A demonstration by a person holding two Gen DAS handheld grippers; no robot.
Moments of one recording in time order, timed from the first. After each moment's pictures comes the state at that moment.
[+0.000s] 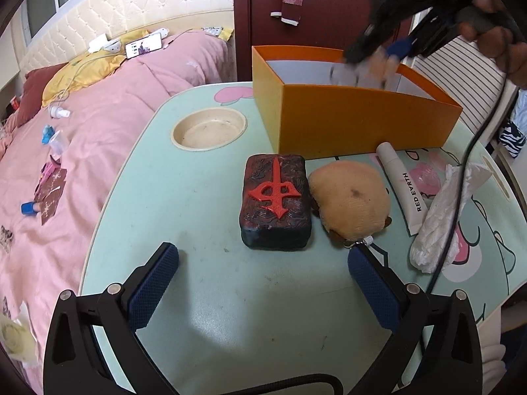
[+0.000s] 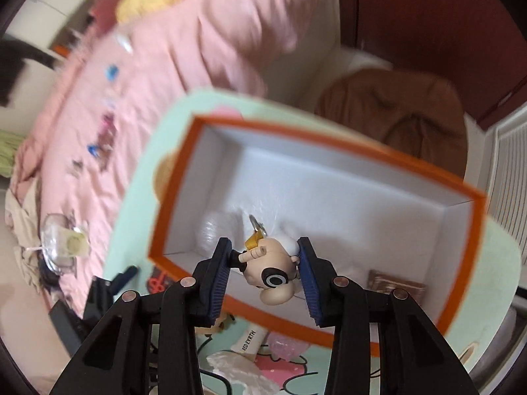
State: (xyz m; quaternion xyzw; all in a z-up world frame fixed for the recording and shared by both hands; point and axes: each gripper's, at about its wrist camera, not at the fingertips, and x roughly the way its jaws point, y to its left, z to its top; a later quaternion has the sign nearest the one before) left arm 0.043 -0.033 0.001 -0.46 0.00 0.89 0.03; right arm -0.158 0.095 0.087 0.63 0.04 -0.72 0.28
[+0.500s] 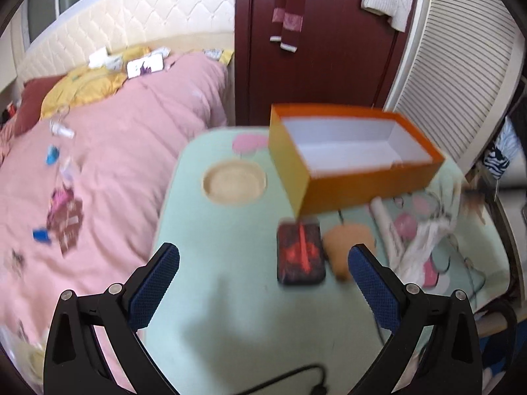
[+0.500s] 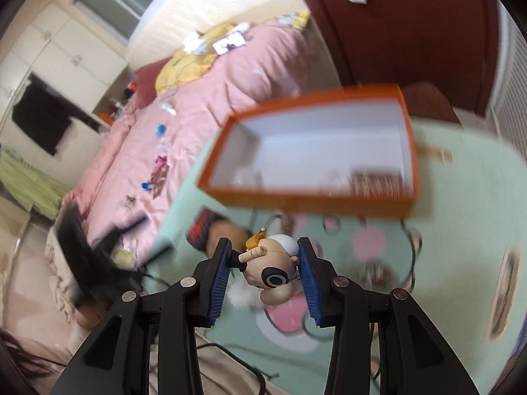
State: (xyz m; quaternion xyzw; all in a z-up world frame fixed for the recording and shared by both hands) left arm 0.021 -0.064 0.078 -0.43 -0.01 0.90 0.07; right arm -0.028 0.195 0.080 0.54 -0.11 -0.78 0.30
